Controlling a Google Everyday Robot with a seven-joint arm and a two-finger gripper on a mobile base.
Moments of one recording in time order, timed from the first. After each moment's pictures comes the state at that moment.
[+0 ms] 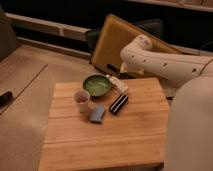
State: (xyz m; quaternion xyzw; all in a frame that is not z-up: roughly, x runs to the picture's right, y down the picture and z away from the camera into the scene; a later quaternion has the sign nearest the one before) arm 0.162 -0.104 0.818 -0.02 0.09 0.75 0.66
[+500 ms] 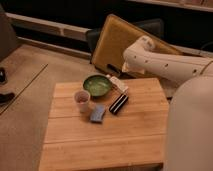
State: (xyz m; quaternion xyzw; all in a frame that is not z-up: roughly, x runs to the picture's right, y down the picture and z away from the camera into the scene) arm 0.163 -0.105 0.820 -0.02 0.09 0.75 0.66
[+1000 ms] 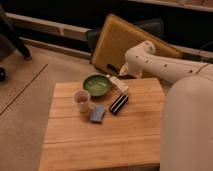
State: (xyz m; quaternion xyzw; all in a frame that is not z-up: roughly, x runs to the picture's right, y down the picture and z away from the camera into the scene) arm 0.130 -0.072 0.870 -0.11 0.09 0.77 0.62
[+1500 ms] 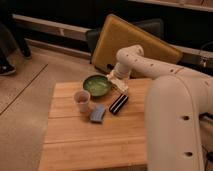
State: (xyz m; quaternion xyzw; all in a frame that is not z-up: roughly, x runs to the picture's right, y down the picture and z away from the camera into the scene) arm 0.060 -0.048 0.913 -0.22 0.09 0.72 0.65
